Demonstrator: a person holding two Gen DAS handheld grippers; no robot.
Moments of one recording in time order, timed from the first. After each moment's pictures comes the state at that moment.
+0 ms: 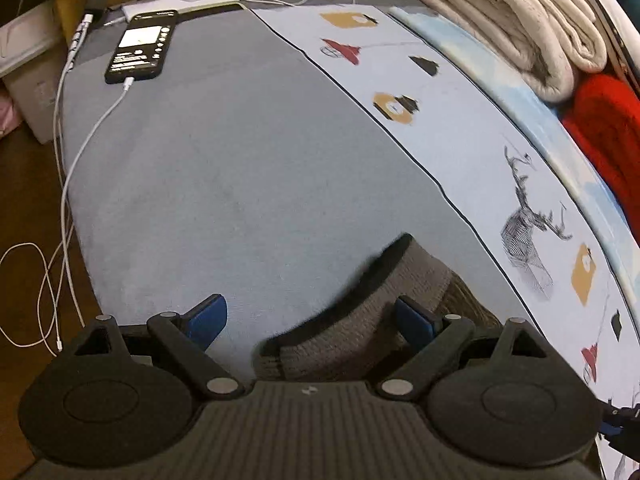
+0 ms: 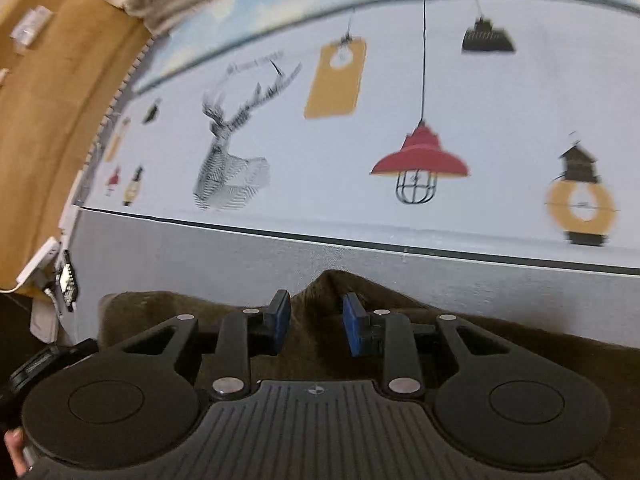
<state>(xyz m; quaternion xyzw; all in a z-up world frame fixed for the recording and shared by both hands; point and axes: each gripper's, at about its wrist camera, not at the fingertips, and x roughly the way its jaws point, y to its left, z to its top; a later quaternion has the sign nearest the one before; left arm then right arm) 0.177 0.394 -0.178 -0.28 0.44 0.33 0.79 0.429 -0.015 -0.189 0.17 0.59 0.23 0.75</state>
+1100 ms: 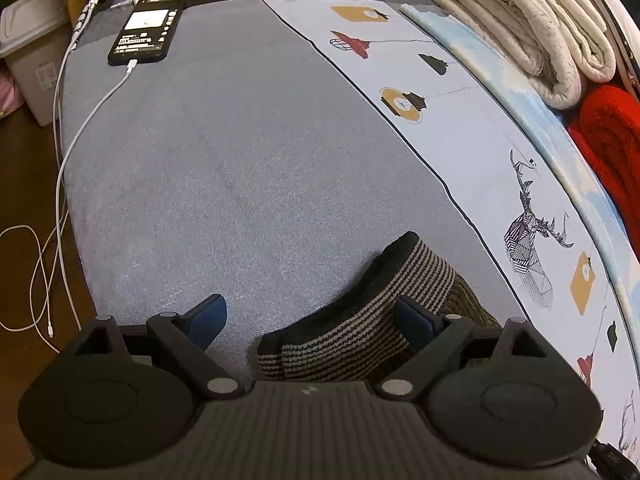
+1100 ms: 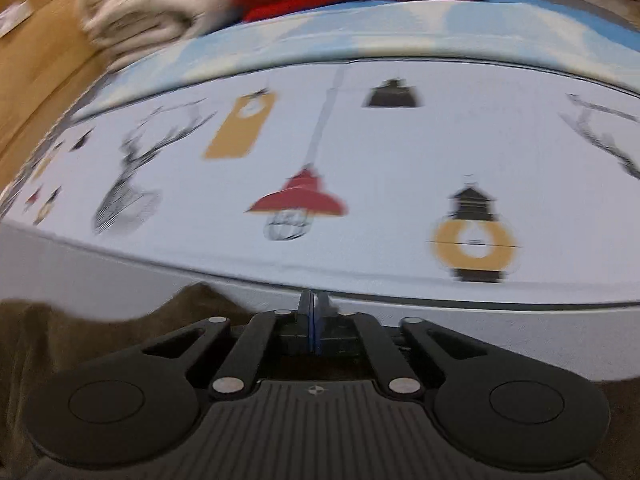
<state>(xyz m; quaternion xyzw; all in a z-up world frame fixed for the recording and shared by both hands) 0.172 0.393 -0.185 -0.30 0.44 0.33 0.78 0.403 -0.063 -0.219 0.09 0.48 0.12 0.86</state>
